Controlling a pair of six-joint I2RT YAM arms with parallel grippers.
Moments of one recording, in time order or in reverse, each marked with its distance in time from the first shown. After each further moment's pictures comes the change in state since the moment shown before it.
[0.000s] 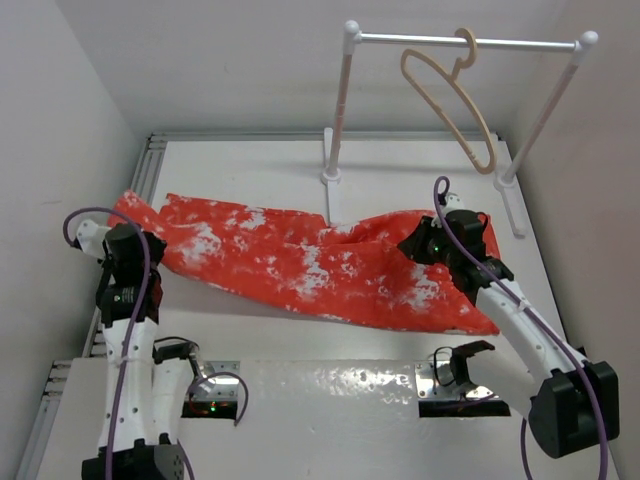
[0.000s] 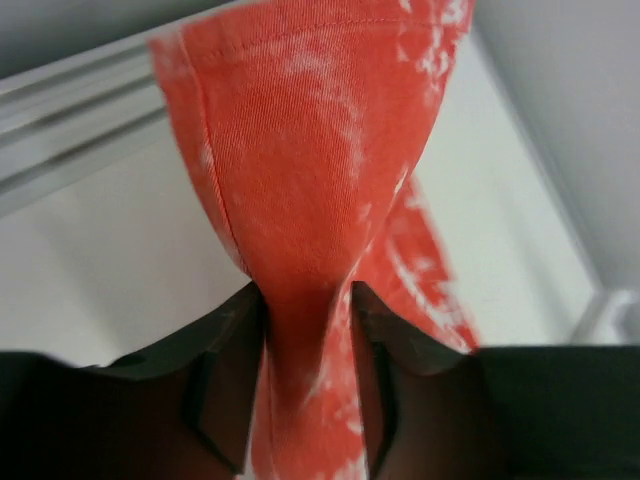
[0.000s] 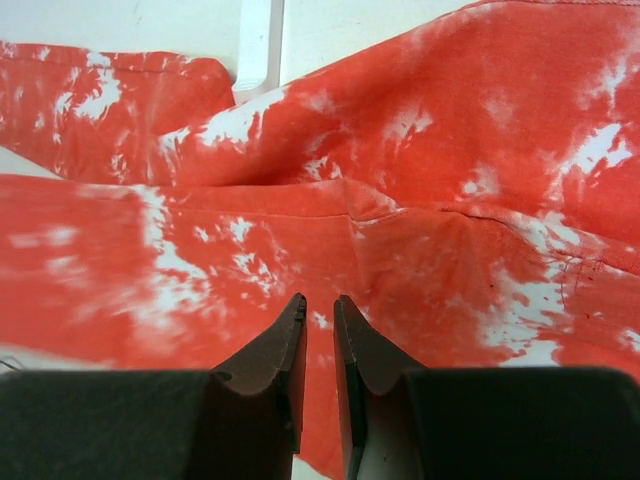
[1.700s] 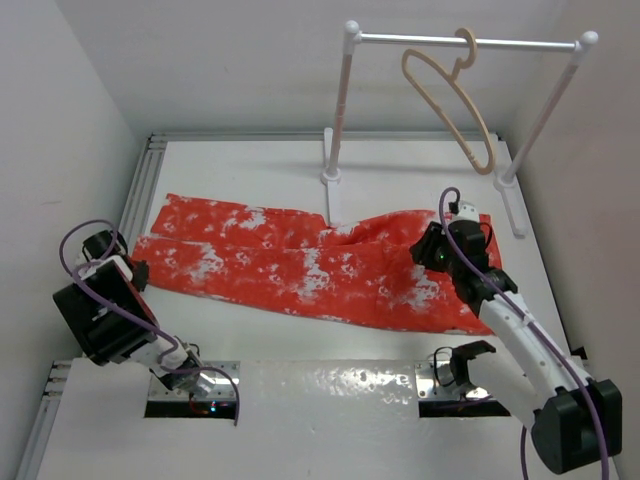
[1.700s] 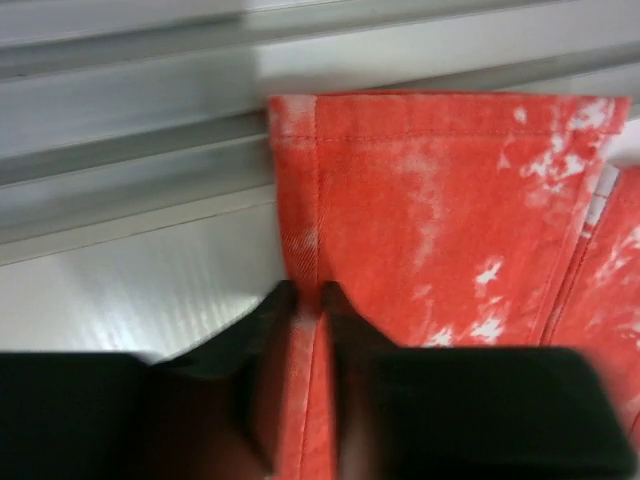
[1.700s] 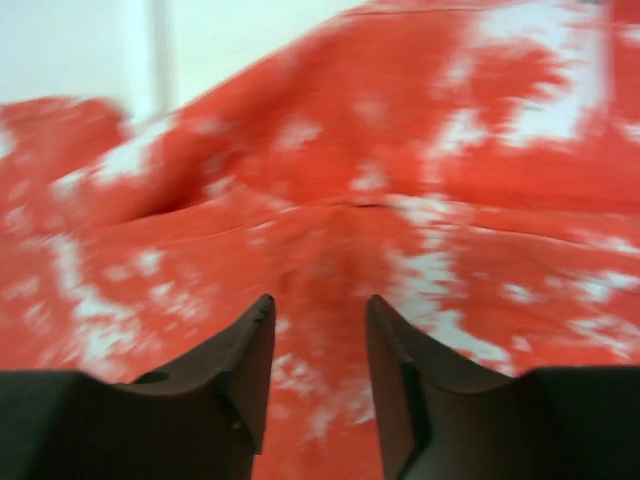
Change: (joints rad) left arm 0.454 0.789 -0.084 0.342 0.252 -0.042; right arm 0.002 -0.097 -0.059 -0.043 0.187 0.003
